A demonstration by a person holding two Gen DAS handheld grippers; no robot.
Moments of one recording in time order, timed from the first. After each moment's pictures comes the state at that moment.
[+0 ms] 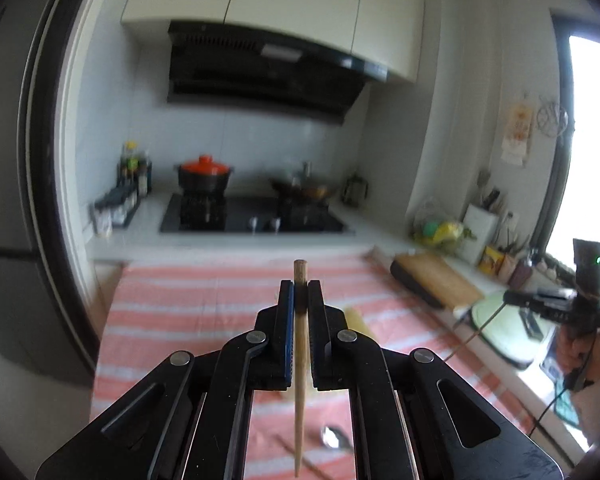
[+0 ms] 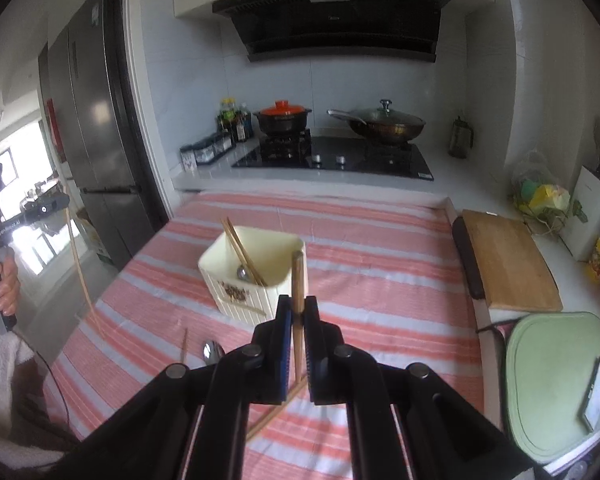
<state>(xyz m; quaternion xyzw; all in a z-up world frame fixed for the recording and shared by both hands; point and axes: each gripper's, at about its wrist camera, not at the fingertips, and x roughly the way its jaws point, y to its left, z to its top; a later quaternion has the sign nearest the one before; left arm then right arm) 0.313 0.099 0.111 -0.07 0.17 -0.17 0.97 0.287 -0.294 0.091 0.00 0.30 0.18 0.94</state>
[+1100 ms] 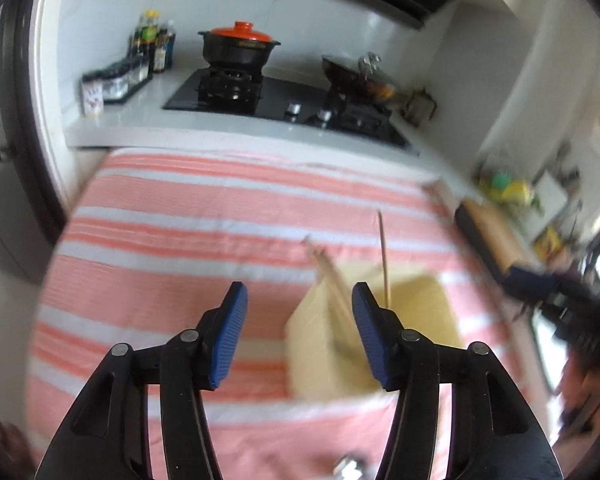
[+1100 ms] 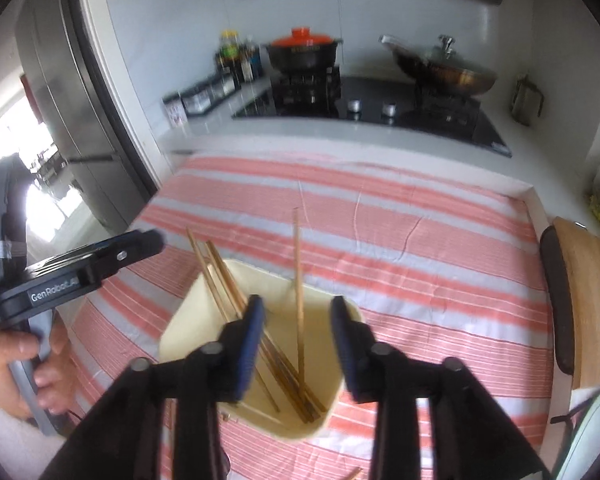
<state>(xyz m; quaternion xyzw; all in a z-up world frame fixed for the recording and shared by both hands) 0.465 0.069 -0.019 -0.09 0.40 -0.10 0.91 0.476 -0.198 0.010 -0.03 0.41 0.20 0.89</state>
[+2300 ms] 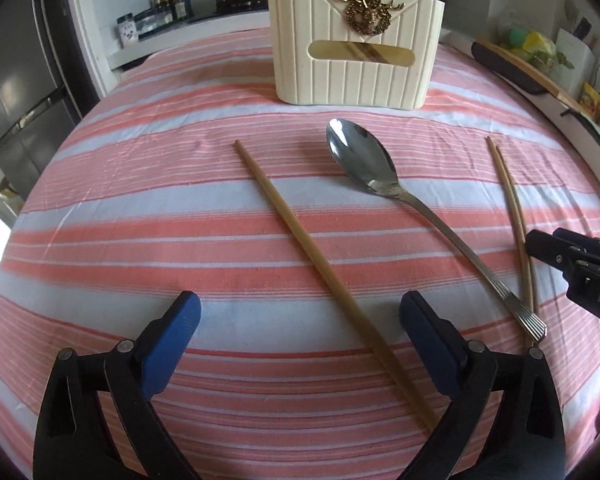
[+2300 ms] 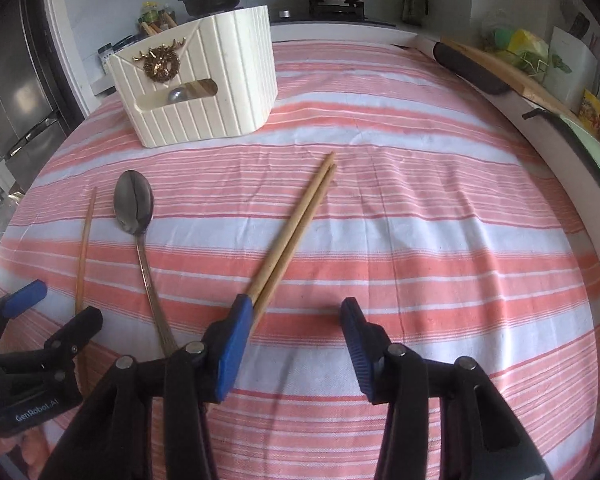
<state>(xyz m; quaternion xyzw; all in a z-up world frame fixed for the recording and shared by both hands) 0.264 -0.034 -0.202 0.00 0.45 -0.01 0.89 0.262 -0.223 -0.180 0.01 0.49 0.03 0.87</state>
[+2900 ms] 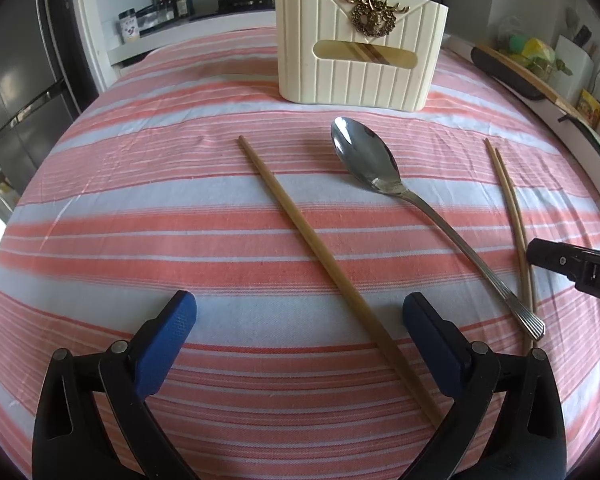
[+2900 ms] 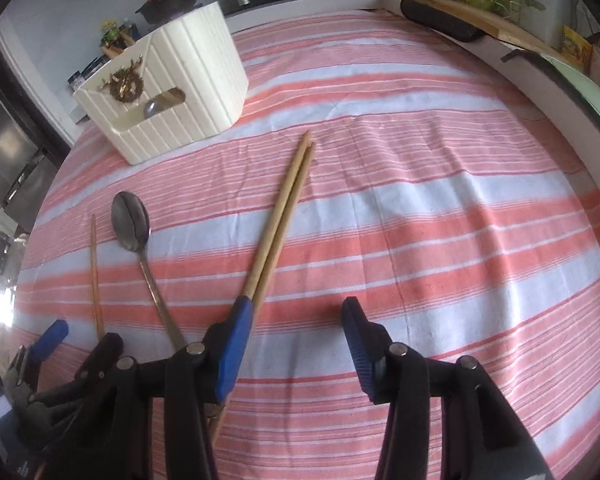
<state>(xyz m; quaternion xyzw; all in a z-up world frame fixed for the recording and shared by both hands) 0.260 -0.028 -0.202 -0.01 0.45 -0.01 0.89 0.266 -0.236 -0.173 0.07 0.53 0.02 0.85</state>
